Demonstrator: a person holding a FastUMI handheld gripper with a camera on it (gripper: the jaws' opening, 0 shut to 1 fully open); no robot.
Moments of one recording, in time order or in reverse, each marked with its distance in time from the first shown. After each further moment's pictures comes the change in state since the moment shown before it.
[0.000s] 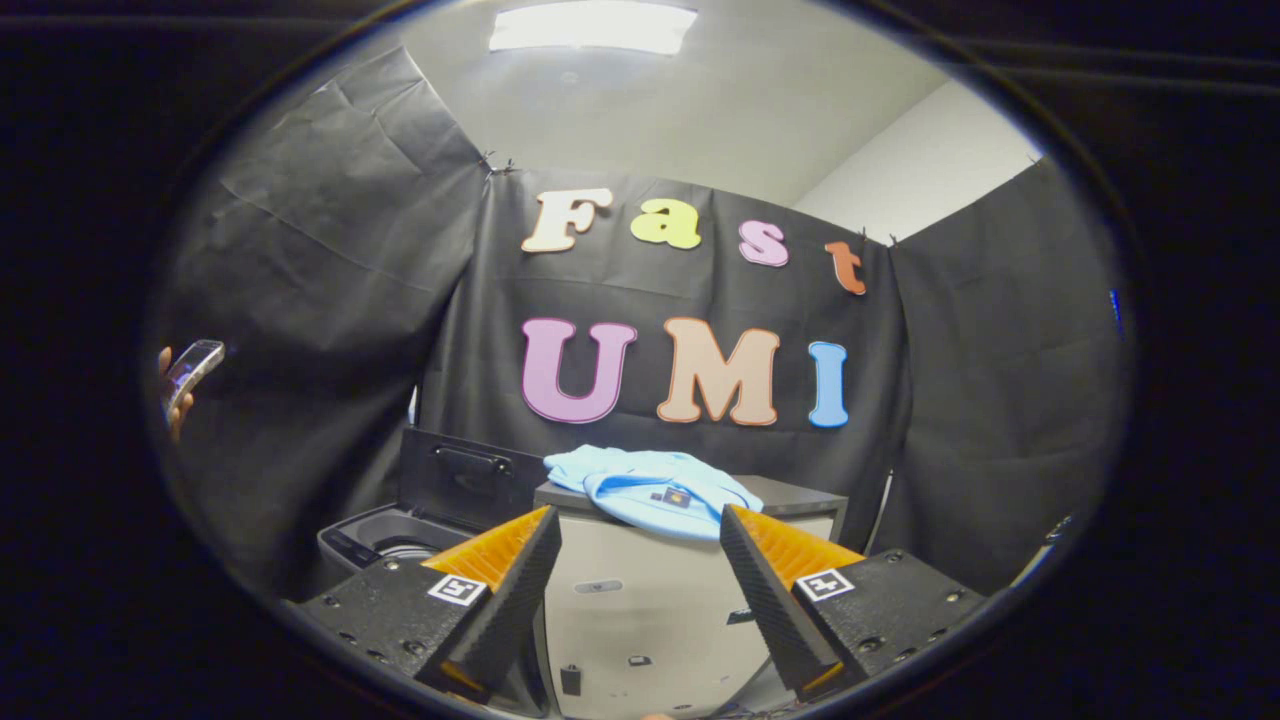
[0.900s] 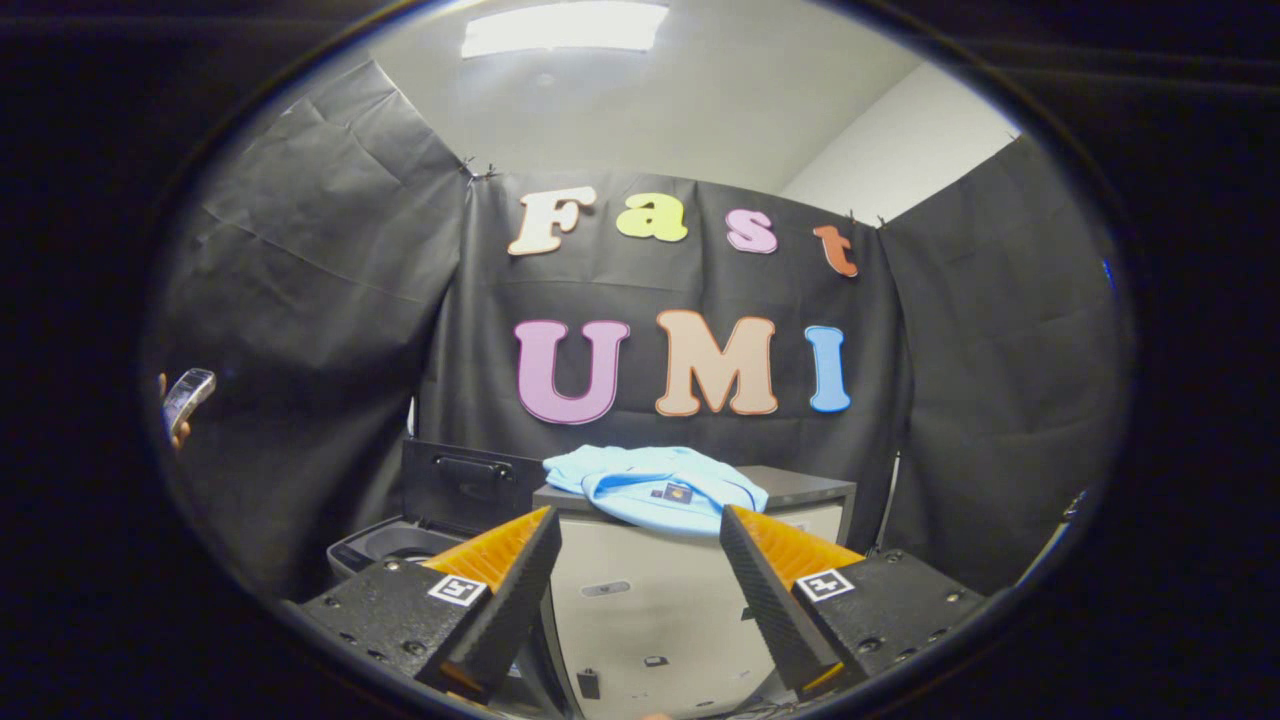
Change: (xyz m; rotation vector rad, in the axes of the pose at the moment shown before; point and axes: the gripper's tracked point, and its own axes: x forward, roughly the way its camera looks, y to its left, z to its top) arm 0.012 -0.009 -0.006 0.078 0.021 -0.019
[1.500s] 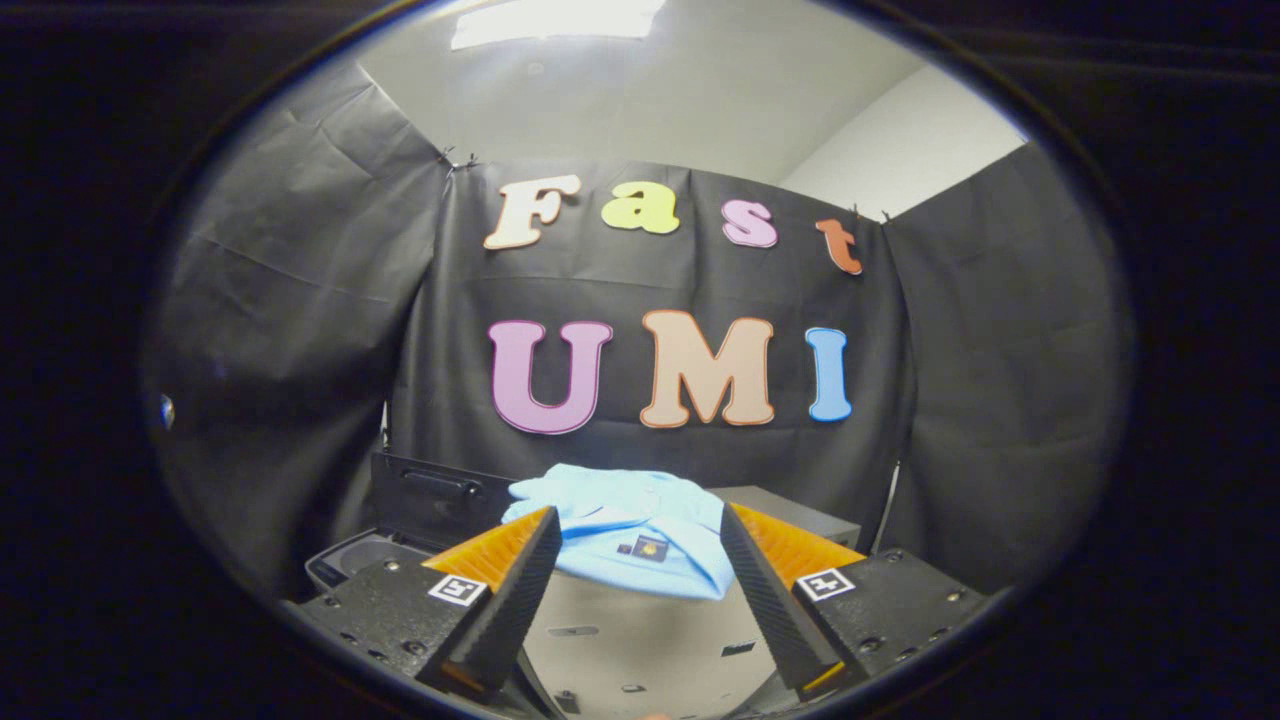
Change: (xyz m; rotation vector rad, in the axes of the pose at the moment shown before) arm 0.086 -0.025 0.036 -0.028 0.028 -0.009
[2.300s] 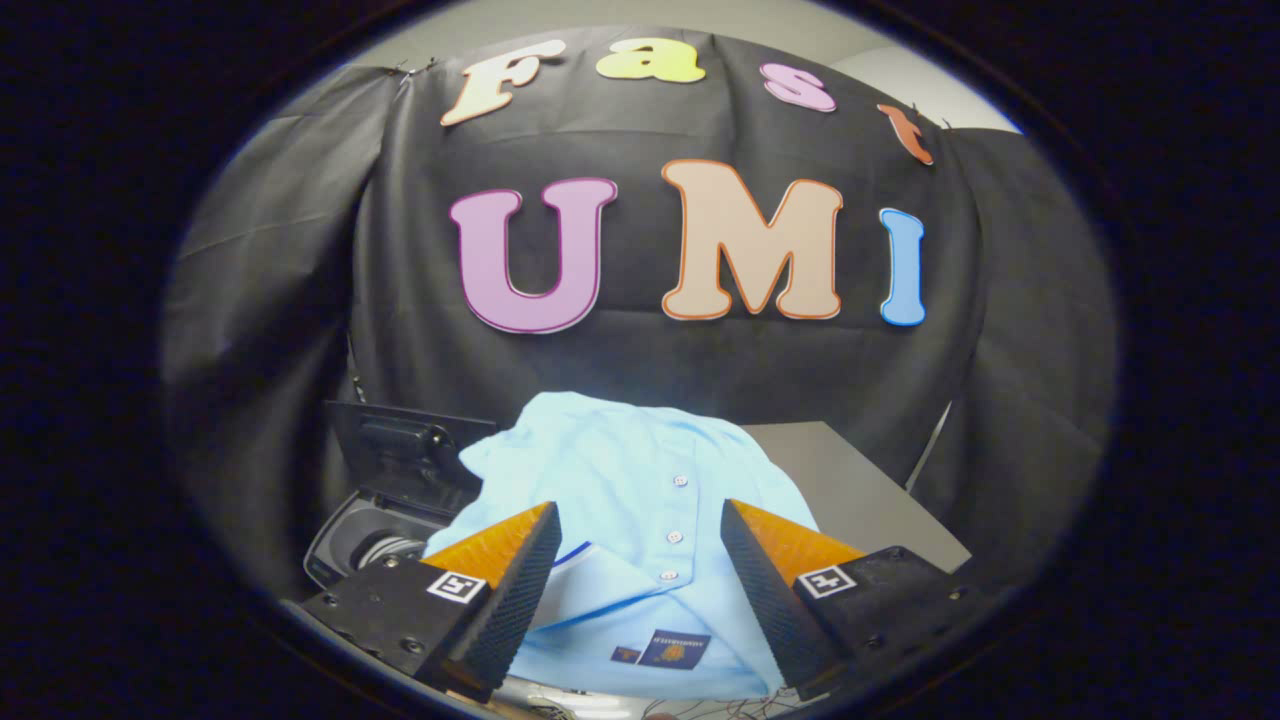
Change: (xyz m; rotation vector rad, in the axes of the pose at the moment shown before) arm 0.169 0.013 -0.077 0.008 0.463 0.052
